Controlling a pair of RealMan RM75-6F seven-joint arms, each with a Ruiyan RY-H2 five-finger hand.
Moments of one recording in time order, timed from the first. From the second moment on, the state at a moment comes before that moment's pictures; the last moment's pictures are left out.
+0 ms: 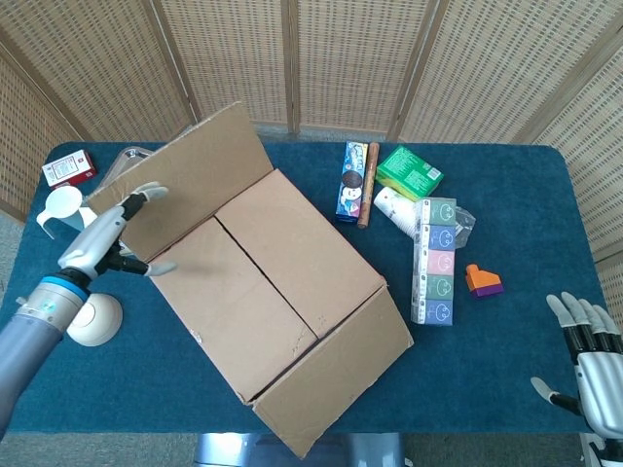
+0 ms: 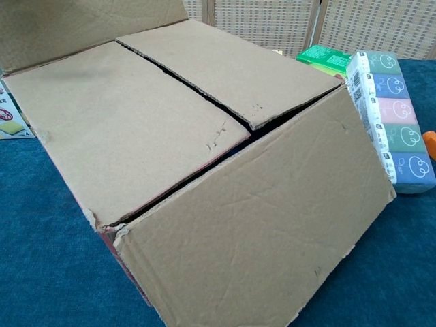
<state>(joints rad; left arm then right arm) -0.81 -0.64 -0.23 -2.17 0.62 0.85 -0.24 -0.06 -0.89 0.00 -1.98 -1.63 1.59 -0.13</state>
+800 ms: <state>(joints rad) -0.71 -0.74 -0.16 -2.05 1.00 0.82 -0.11 -0.06 -0.89 0.01 -1.98 -1.62 1.59 -0.13</state>
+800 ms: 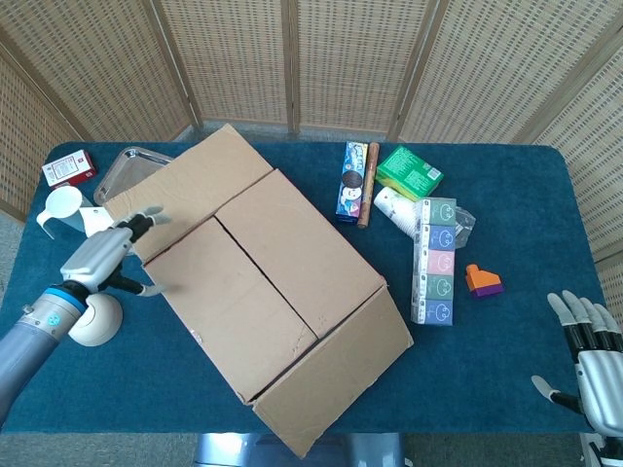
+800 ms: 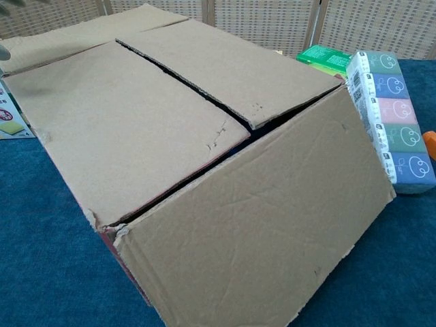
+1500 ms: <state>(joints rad) -0.82 -0.74 -0.16 -2.17 1.02 0.72 0.13 -0.06 -0.89 0.01 -1.98 -1.61 1.59 -0.13</state>
